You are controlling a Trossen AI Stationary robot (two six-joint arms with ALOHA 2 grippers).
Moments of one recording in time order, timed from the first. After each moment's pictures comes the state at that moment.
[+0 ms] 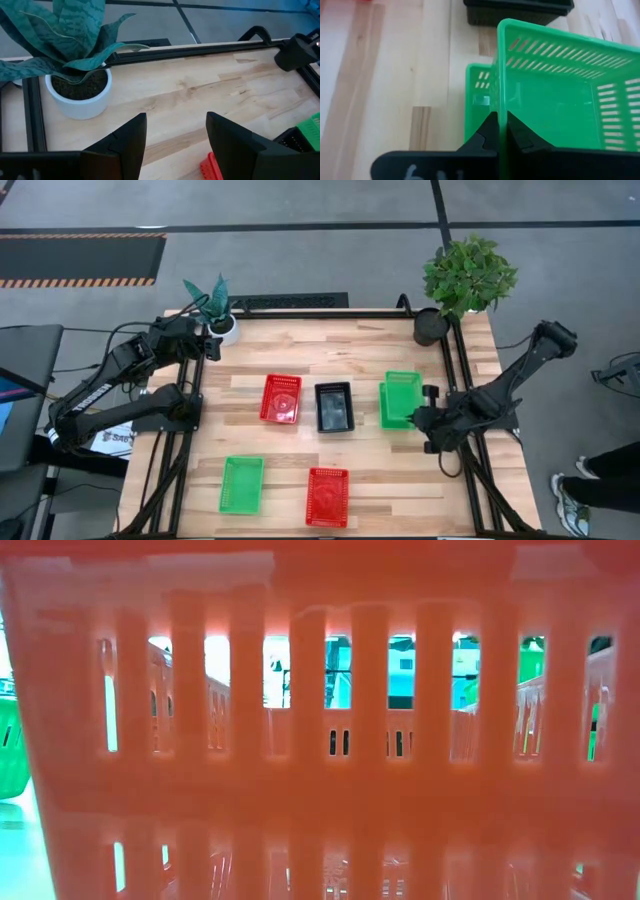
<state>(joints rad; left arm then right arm) 0.65 0.55 0.79 -0.89 -0.19 -0.60 0.68 0.92 0.60 -0.76 0.57 0.50</state>
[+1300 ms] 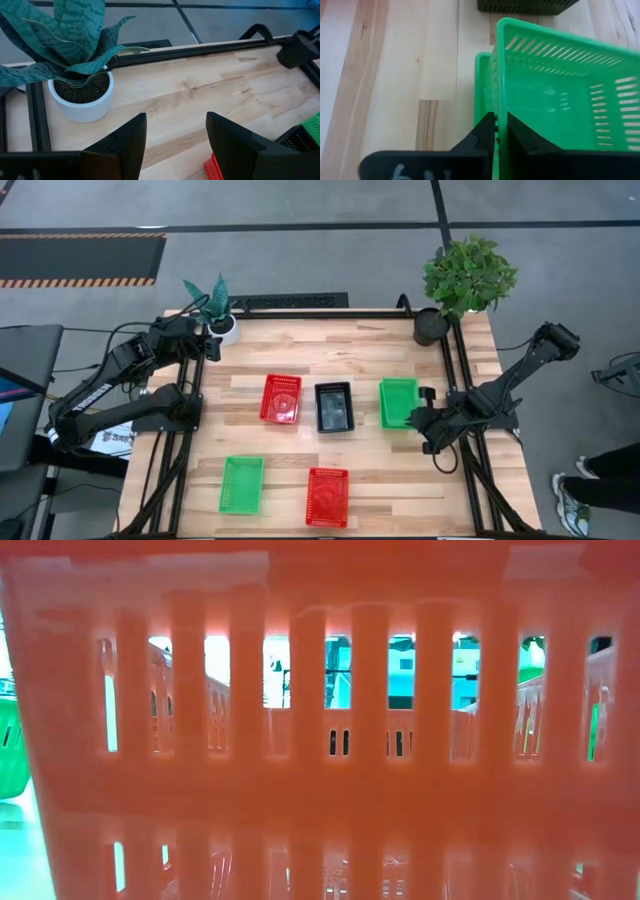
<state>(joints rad) 0.65 0.55 0.79 -0.88 -0.20 -0.57 0.62 0.92 0.55 -0.68 0.47 0.46</state>
